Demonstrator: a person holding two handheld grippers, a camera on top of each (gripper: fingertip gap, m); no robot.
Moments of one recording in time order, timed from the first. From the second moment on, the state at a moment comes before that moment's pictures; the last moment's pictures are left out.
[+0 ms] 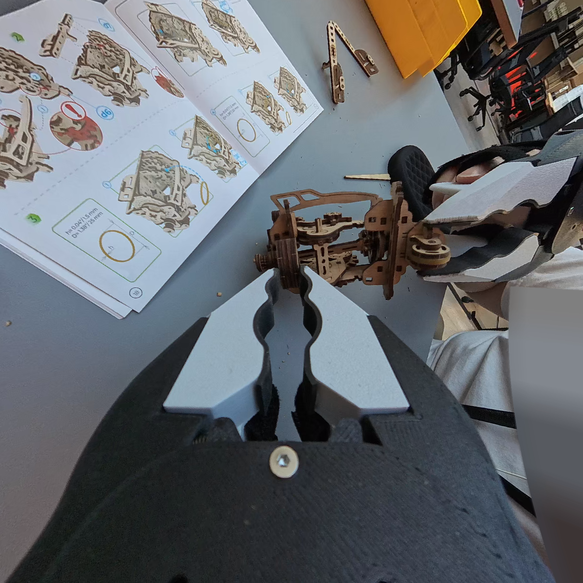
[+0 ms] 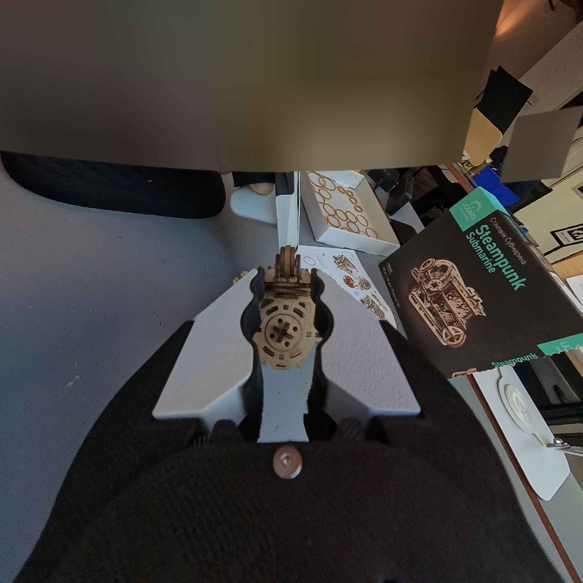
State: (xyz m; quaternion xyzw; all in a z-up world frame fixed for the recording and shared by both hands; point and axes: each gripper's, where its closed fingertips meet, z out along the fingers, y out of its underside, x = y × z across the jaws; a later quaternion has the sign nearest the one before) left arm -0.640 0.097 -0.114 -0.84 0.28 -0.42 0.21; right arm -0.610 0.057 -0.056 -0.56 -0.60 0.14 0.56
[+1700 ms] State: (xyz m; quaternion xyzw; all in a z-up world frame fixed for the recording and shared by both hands) left arm -0.641 0.102 -0.115 -0.83 0.25 -0.45 0.20; right arm -0.609 0.059 -0.058 -0.57 -0.60 0.20 0.52
